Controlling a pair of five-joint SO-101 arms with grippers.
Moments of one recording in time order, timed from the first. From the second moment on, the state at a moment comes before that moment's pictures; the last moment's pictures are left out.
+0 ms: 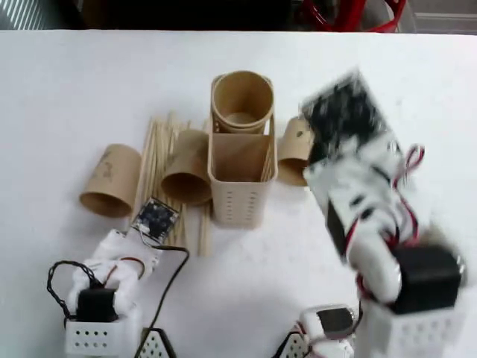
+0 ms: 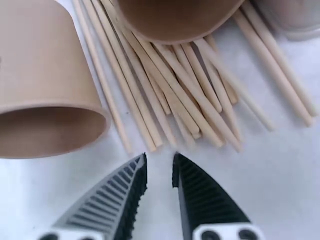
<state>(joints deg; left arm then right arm) -5.8 -104.7 97.1 73.3 -30.7 -10.4 -49.4 2.2 87.0 31.8</state>
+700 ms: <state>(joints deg) -5.8 -104.7 97.1 73.3 -30.7 -4.1 -63.7 69.1 42.7 56.7</state>
